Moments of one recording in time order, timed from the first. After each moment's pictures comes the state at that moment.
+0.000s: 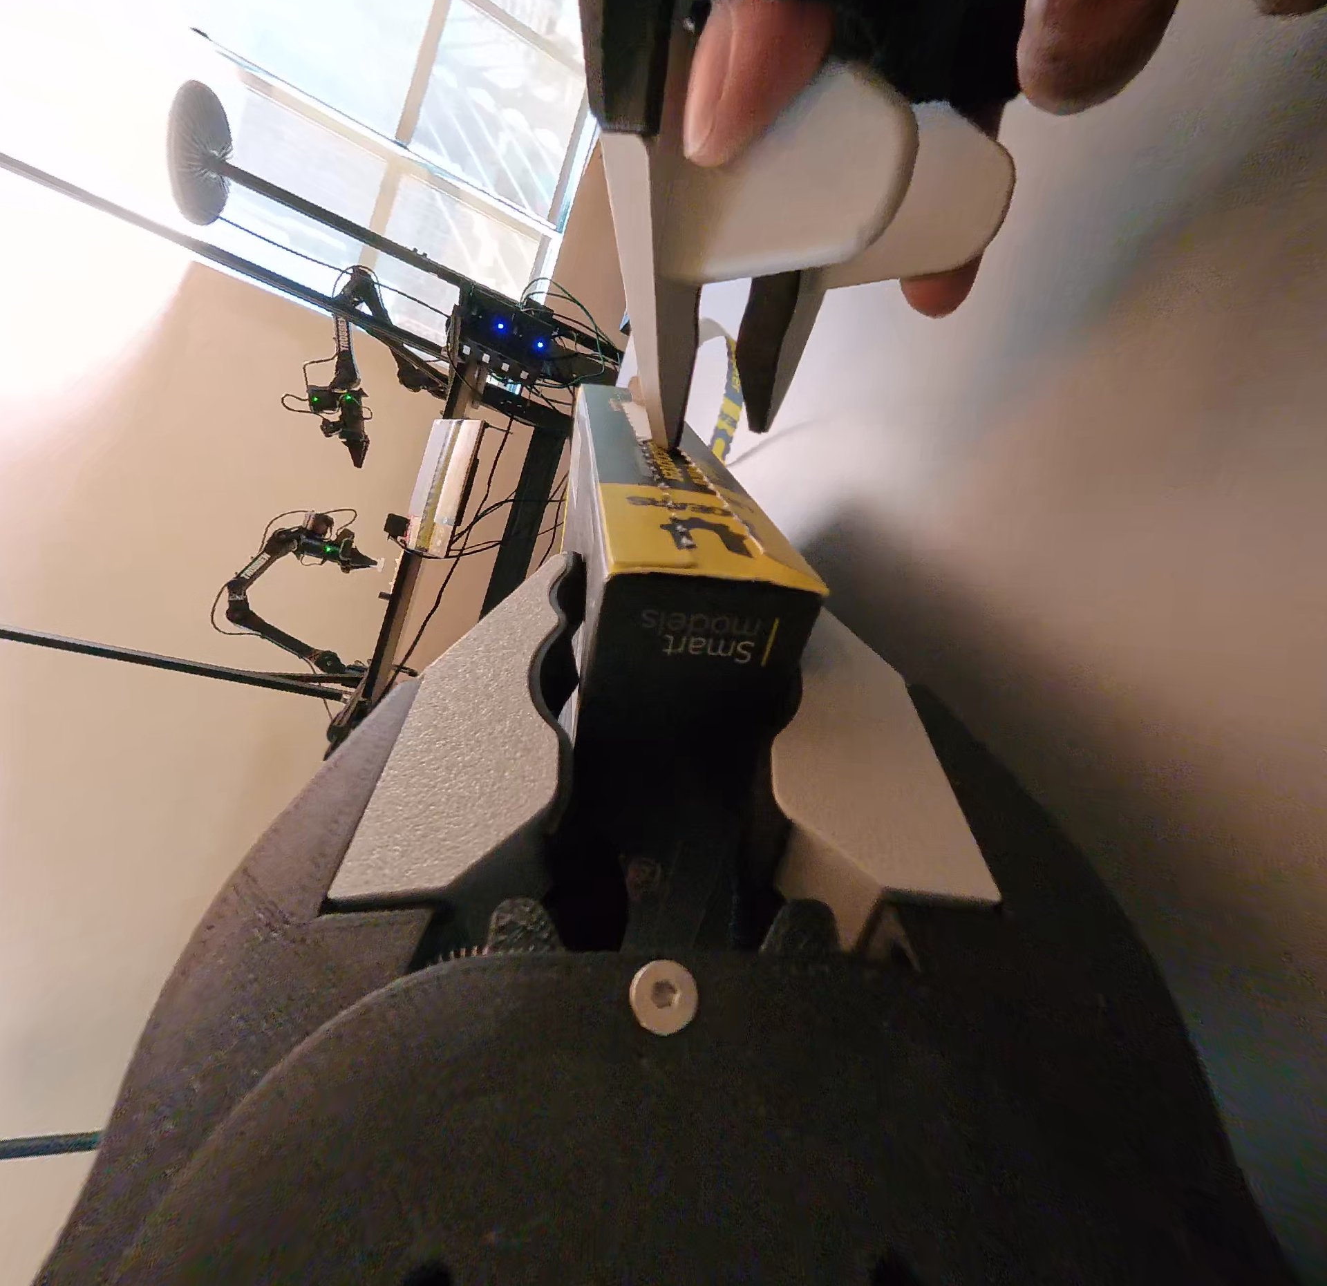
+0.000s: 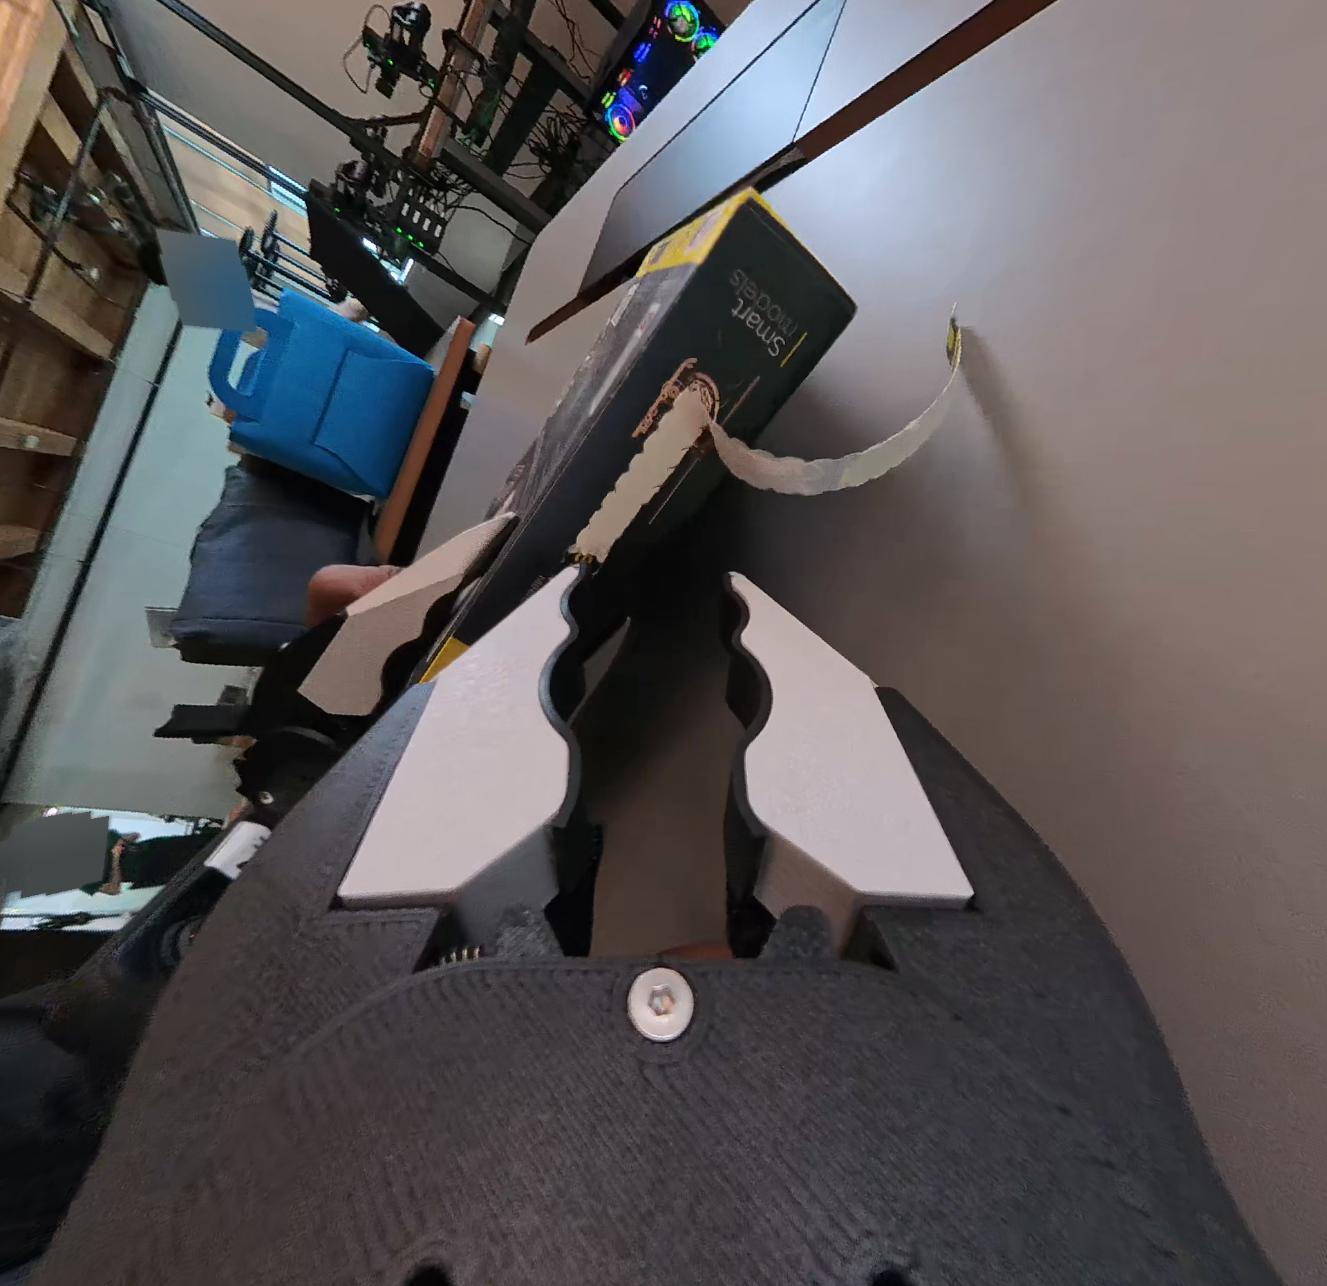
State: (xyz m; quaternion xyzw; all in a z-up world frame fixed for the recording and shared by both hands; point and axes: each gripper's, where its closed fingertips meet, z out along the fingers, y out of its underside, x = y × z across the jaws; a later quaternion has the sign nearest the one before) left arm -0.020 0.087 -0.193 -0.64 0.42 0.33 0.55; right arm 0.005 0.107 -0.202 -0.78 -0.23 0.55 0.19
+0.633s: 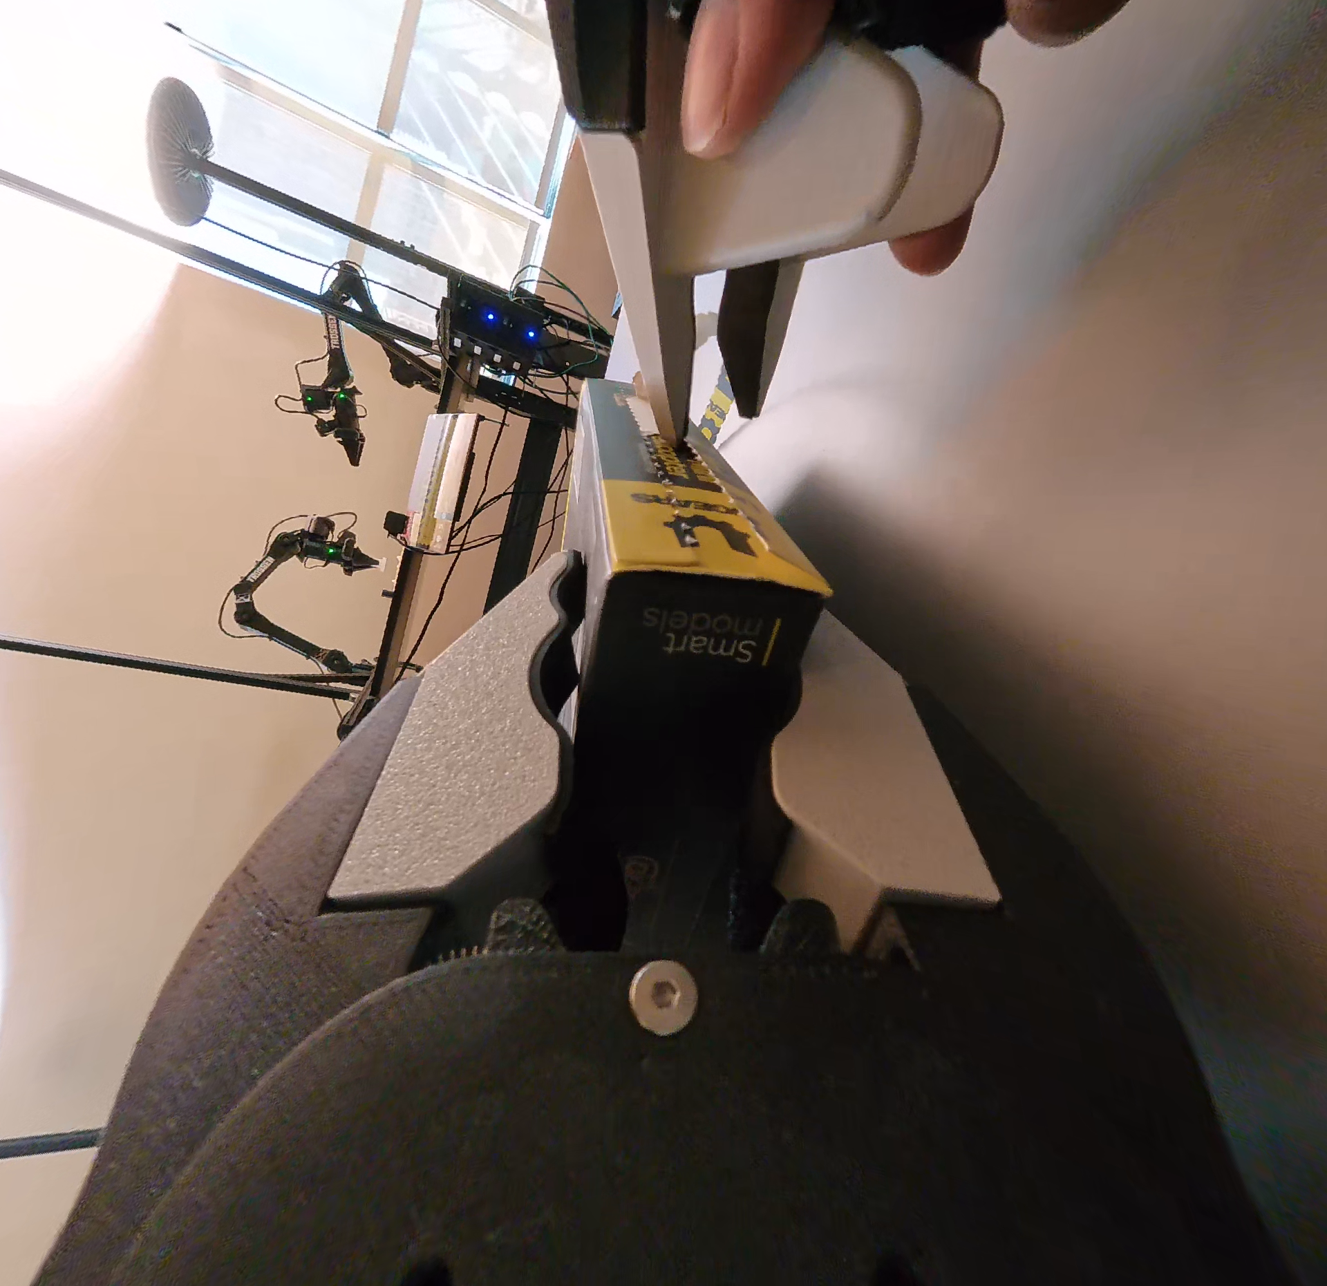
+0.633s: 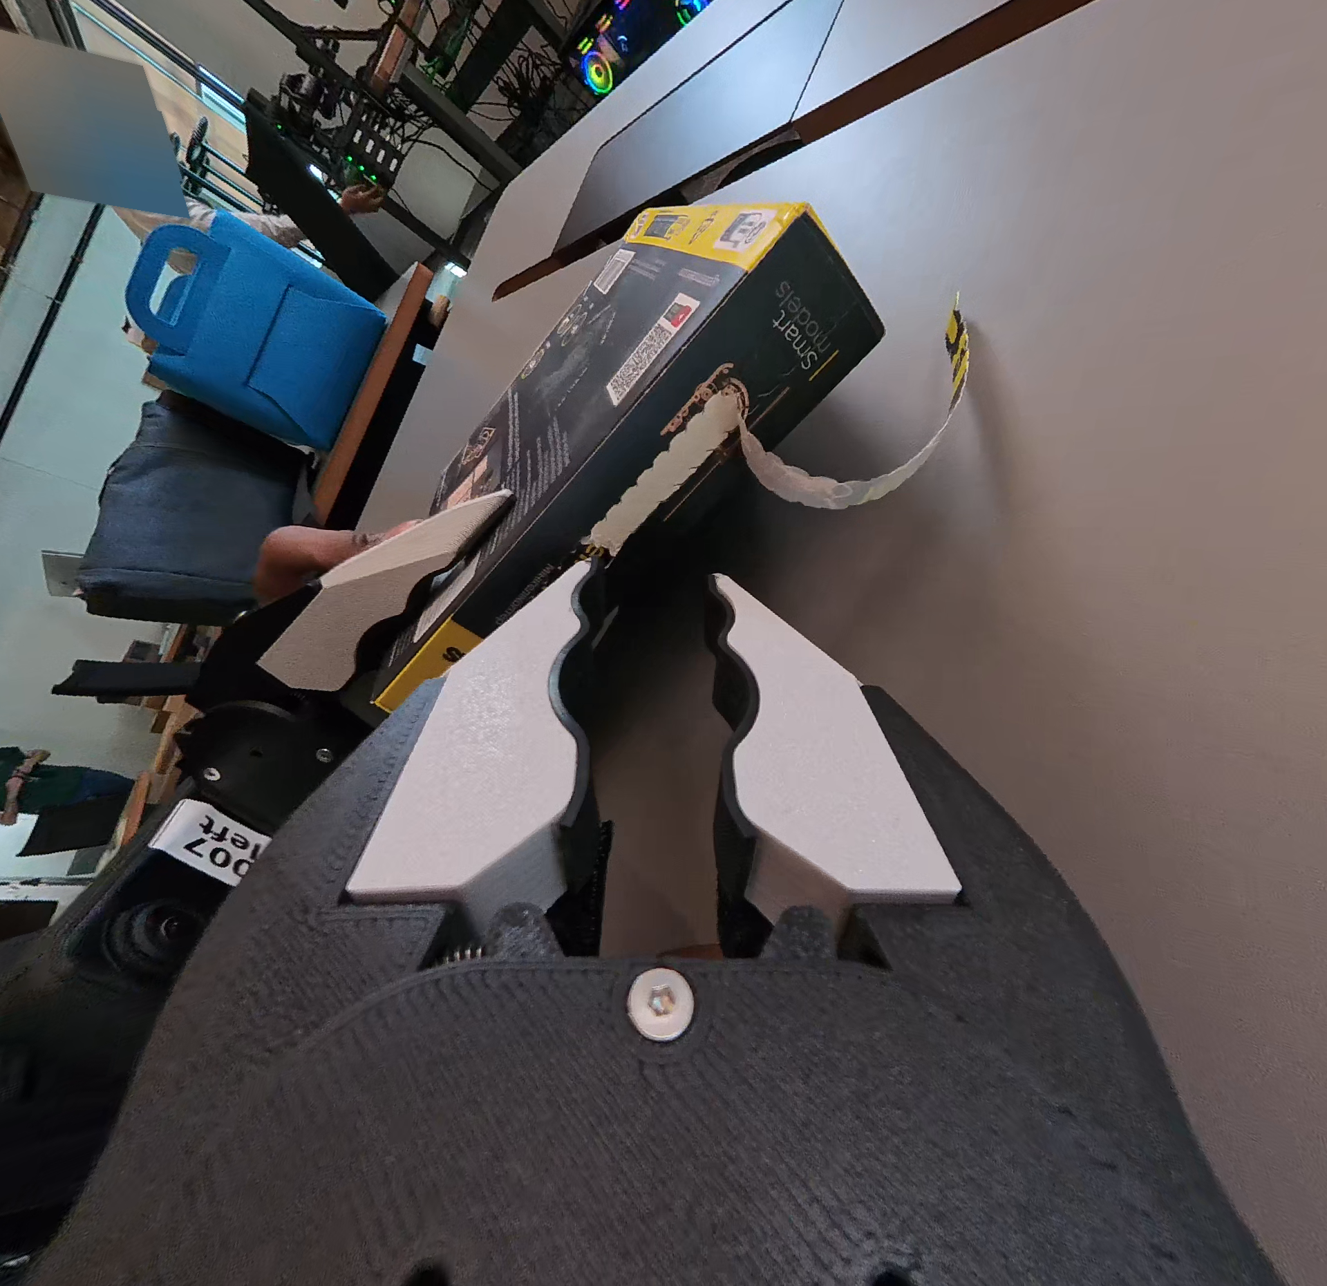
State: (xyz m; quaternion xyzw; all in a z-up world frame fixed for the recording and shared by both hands) left arm -0.023 0.086 -0.200 -0.64 0.44 0.34 0.53; right arm 0.007 0.106 -0.207 -0.78 -0.28 0.52 0.21
